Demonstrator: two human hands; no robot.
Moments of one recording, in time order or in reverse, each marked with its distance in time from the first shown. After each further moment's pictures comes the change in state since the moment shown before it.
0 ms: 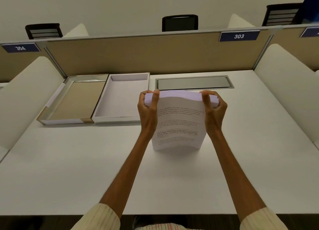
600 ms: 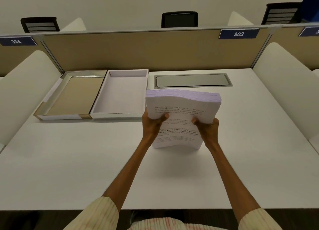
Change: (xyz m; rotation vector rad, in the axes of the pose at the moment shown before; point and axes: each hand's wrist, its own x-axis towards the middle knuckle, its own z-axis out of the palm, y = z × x) left_hand -0.022 -0.064 -0.015 -0.059 -0.155 -0.073; right_hand -0.037 0.052 -0.027 0.062 -0.170 0.229
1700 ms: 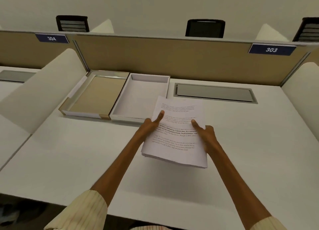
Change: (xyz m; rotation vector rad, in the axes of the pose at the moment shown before) left_hand 0.055 0.015 -0.083 0.417 -0.160 -0.626; right_hand 0.045 0.022 0.068 -0.228 -0.147 0.499
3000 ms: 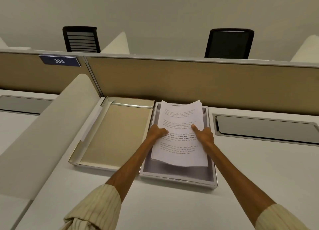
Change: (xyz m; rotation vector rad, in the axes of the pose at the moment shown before) left_hand 0.252 0.027 -0.191 0.027 0.070 -0.067; right_hand 0.236 -0.083 0.239 -0.318 0.131 0.029
